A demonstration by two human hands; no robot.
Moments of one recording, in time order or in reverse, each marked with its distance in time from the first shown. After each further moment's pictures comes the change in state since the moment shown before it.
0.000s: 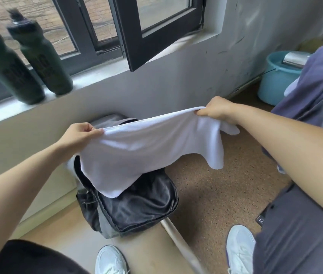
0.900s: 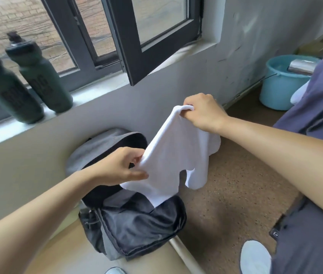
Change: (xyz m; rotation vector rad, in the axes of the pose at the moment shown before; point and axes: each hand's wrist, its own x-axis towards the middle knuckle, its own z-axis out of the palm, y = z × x) left_hand -0.025 0.046 0.059 0.354 -0.528 0.587; right_hand -0.014 -0.050 0.018 -0.139 0.302 -0.446
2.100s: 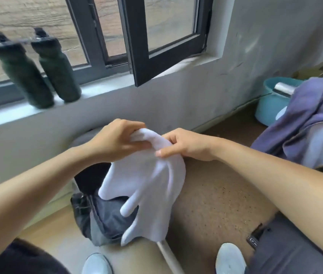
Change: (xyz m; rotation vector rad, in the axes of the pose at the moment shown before) left_hand -0.016 0.077 -0.028 0.241 0.368 0.072; right_hand -0.068 -0.026 -0.005 0.644 -0.832 -0.059
